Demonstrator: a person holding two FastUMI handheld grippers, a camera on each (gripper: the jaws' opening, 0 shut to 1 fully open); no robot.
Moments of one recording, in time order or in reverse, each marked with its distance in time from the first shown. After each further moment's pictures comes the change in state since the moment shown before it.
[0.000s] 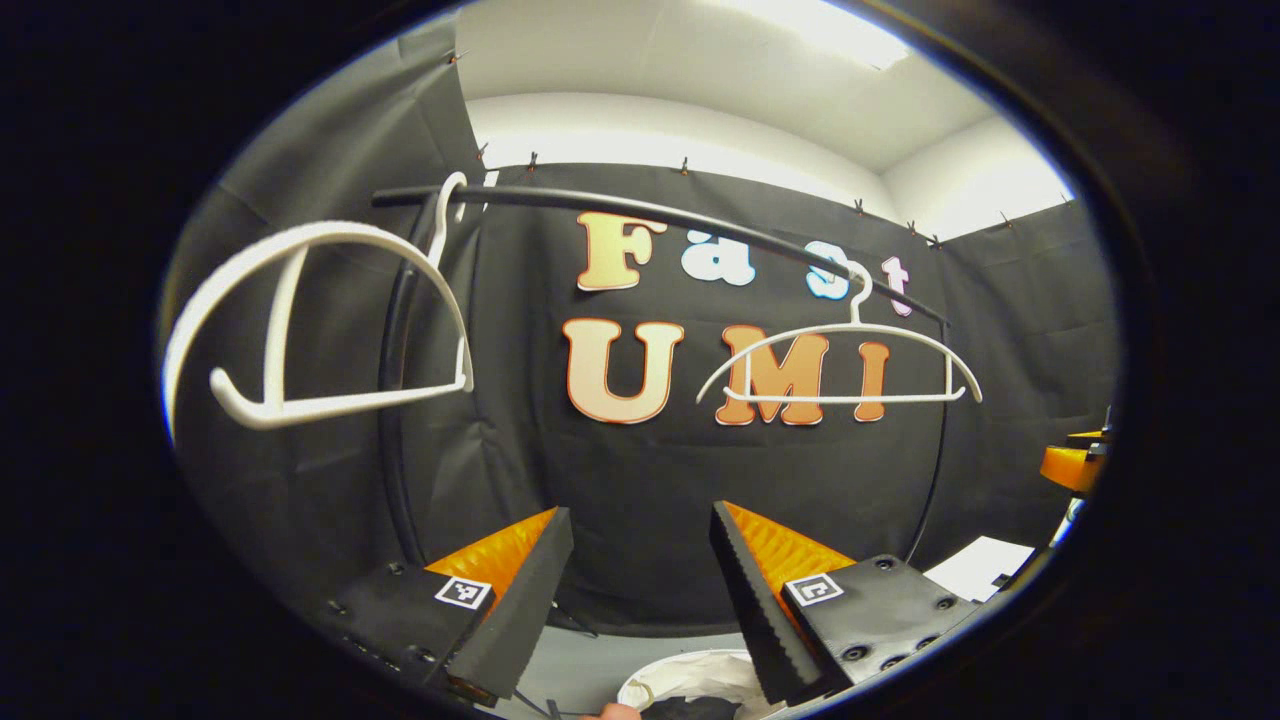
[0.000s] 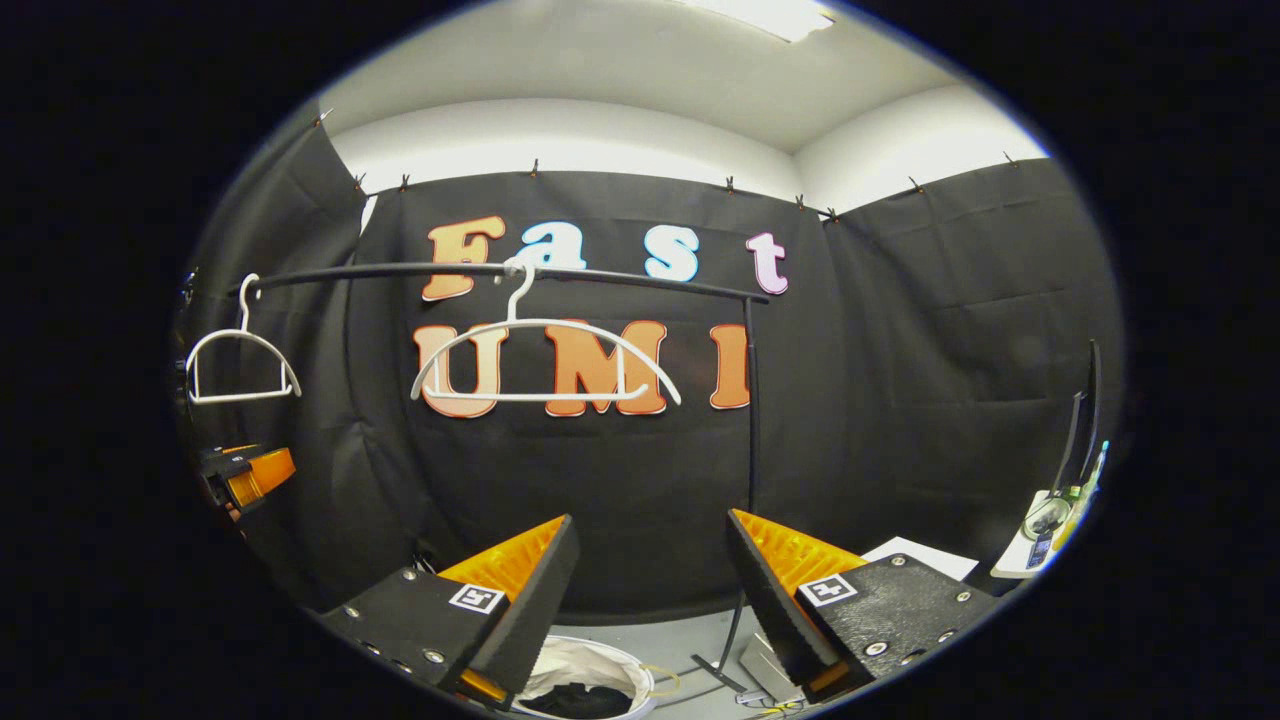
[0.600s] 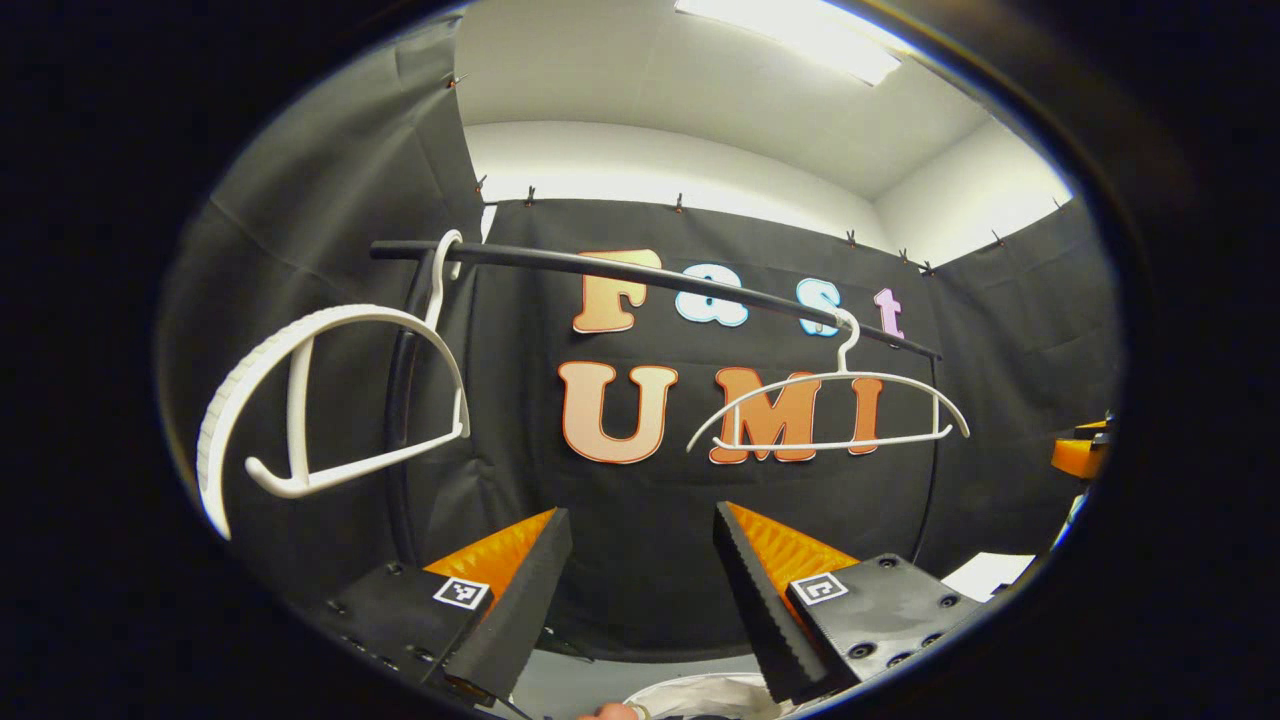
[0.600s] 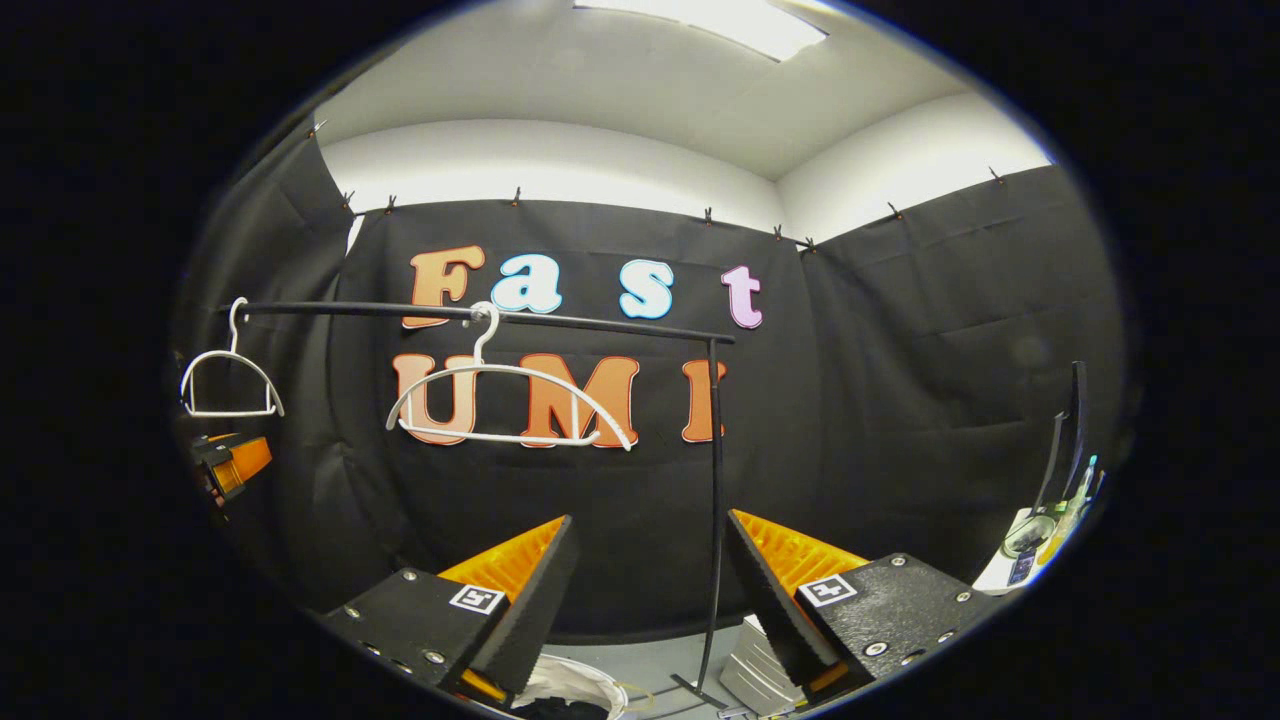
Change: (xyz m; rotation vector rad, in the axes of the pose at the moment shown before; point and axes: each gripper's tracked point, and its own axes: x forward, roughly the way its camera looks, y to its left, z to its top) left arm -0.004 -0.008 0.028 -0.013 -0.096 -0.014; right arm -0.007 -0.036 0.022 -0.029 -0.084 -0.060
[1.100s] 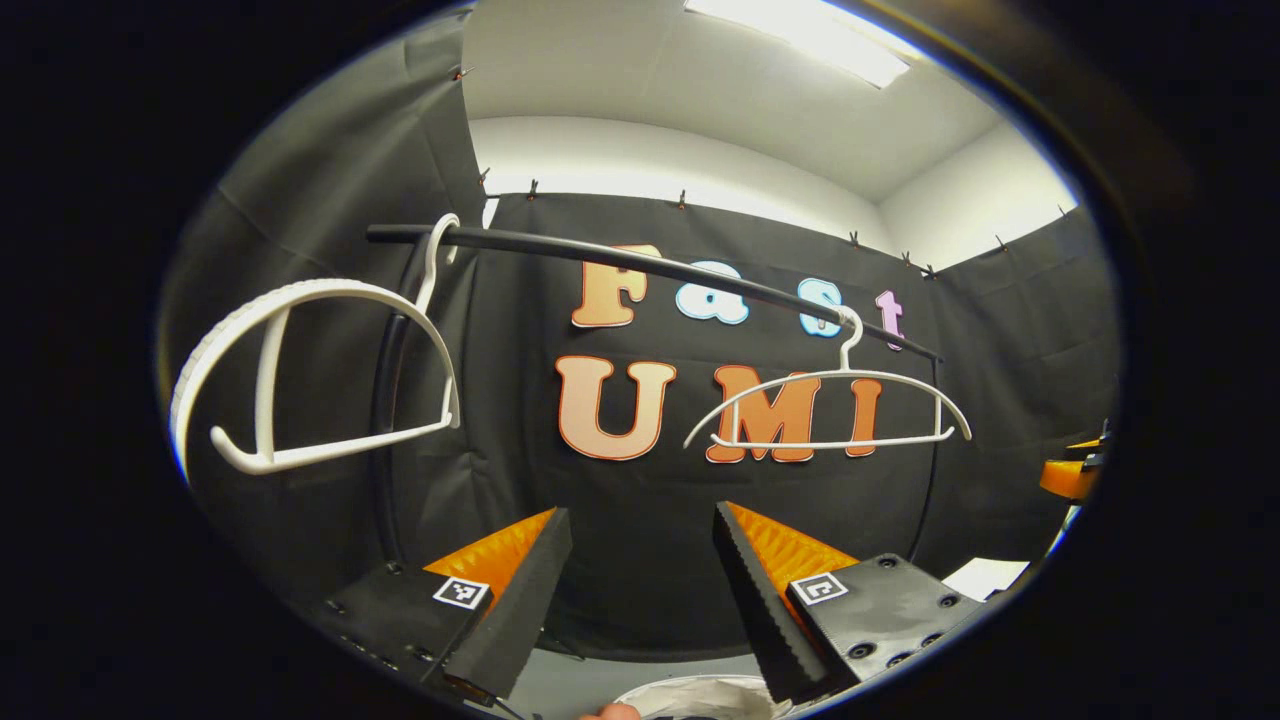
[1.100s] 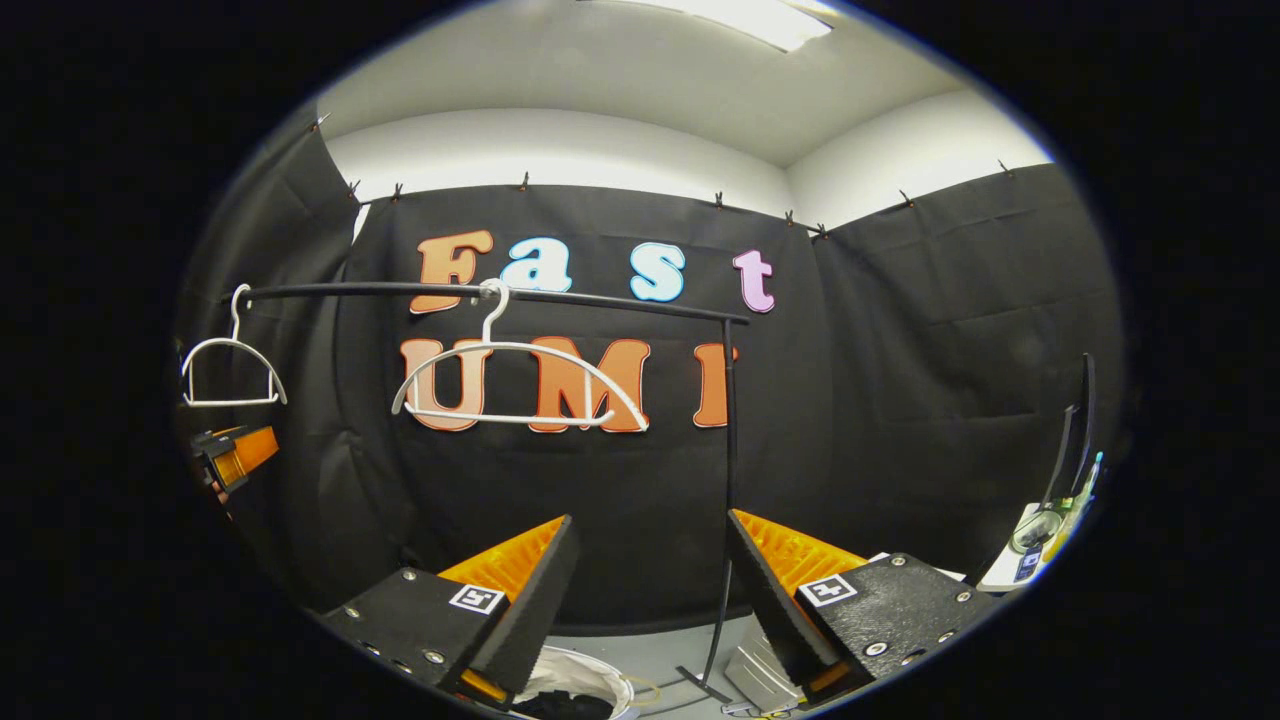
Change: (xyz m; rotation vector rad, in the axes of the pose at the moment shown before) left arm 0.009 -0.002 -0.007 -0.013 0.005 0.004; right arm 0.015 0.017 -0.021 -0.004 0.040 0.027
